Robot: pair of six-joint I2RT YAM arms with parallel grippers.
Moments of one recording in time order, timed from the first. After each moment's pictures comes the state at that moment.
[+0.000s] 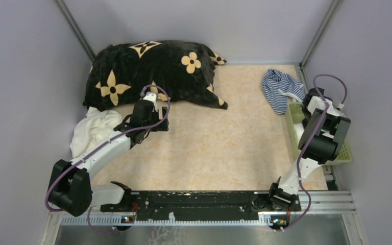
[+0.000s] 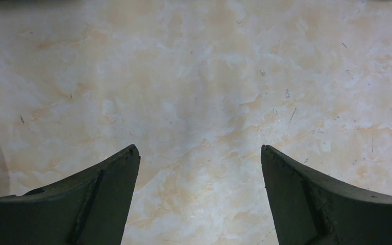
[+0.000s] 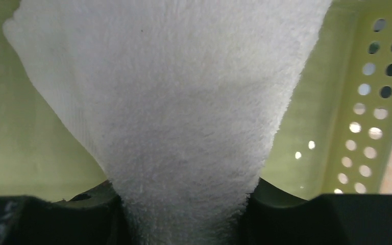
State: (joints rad) left arm -0.46 1.26 0.77 -0.18 -0.21 -0.26; right arm -0.42 1.85 1.26 -0.84 0.60 1.00
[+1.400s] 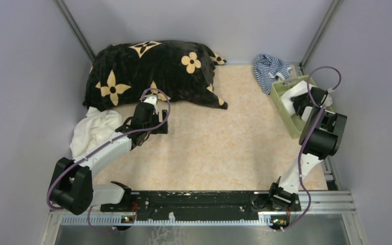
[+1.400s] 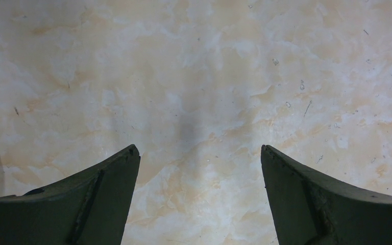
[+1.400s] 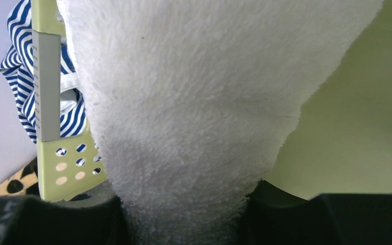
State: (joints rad) left arm -0.45 1.27 0.73 -0.15 -0.22 -0.26; right arm -0.42 1.92 1.06 0.22 -0.08 0.85
